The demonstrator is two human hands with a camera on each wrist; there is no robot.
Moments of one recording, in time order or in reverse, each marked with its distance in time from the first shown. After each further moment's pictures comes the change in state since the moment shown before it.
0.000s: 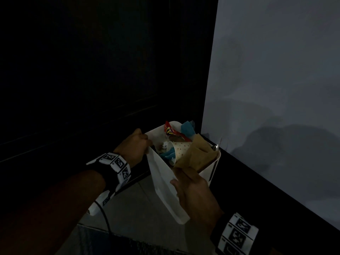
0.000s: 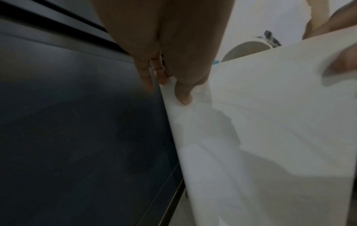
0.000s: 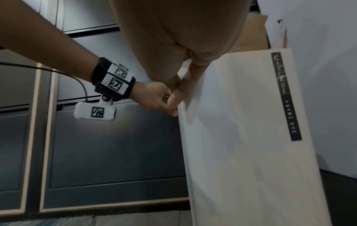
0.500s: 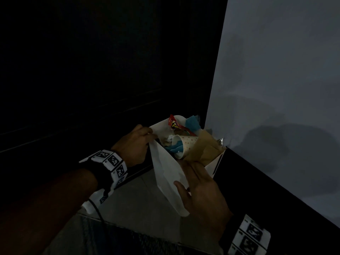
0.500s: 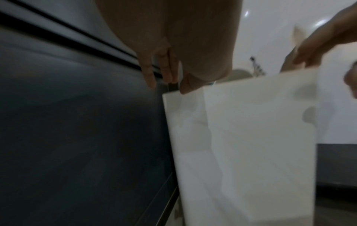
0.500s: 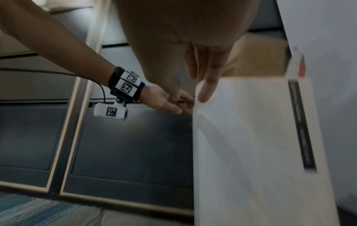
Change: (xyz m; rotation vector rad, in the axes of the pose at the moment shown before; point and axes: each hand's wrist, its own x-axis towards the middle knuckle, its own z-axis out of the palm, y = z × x) left_hand -0.029 0.007 -0.011 -0.295 0.114 -0.085; right_hand -0.010 -0.012 -0.019 0.004 -0.102 0.092
